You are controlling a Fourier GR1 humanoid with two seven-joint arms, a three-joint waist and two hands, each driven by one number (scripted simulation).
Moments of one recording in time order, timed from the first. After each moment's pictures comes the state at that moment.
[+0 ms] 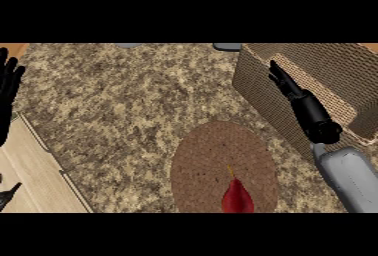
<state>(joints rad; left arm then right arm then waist) -0.21 0.63 -0.01 -1.59 0.40 0.26 0.01 -0.40 -0.45 0.32 -1.34 -0.19 -0.10 -0.21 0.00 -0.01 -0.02</state>
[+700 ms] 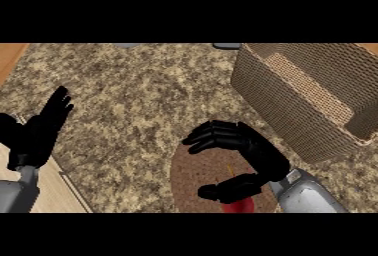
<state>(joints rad) -0.16 0.53 -0.14 -1.43 0.37 0.21 0.12 -0.38 -0.33 0.57 -1.60 -0.01 0.01 -0.40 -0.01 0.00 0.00</state>
